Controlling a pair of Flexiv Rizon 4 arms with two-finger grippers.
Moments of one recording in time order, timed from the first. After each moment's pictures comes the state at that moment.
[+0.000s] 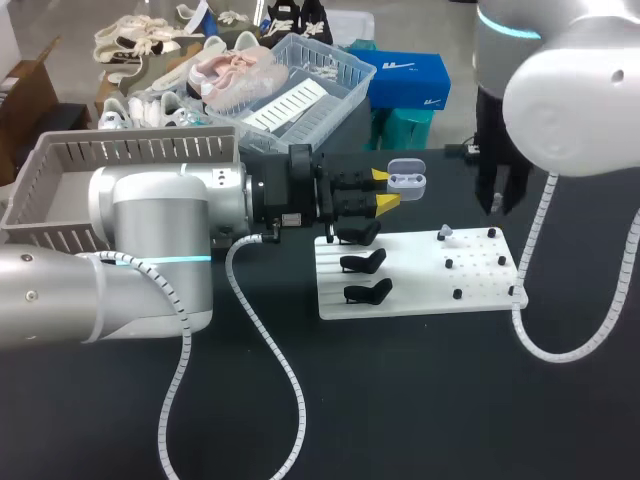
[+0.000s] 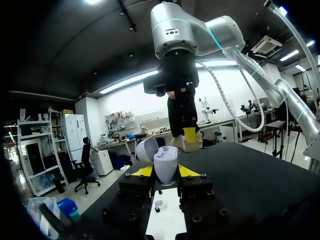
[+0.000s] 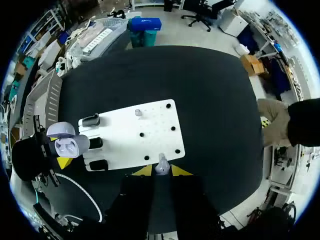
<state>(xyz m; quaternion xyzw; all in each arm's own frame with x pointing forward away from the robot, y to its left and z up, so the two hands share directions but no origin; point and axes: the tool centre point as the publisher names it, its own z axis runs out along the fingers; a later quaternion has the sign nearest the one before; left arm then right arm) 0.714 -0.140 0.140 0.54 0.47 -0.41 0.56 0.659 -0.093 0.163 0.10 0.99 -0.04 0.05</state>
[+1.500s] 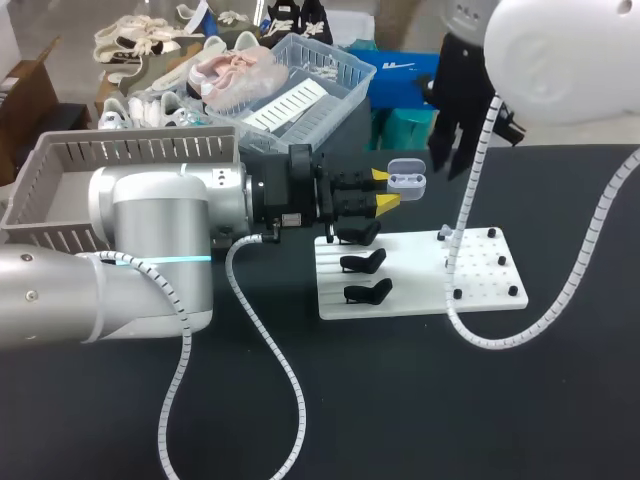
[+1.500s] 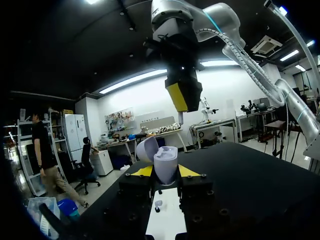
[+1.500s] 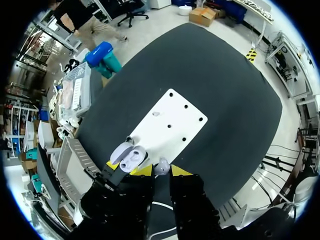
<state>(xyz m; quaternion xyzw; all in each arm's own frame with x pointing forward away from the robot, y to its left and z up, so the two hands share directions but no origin) 0.714 -0.140 0.140 0.54 0.47 -0.41 0.56 0.669 -0.022 0.219 0.39 0.92 0.06 0.05</state>
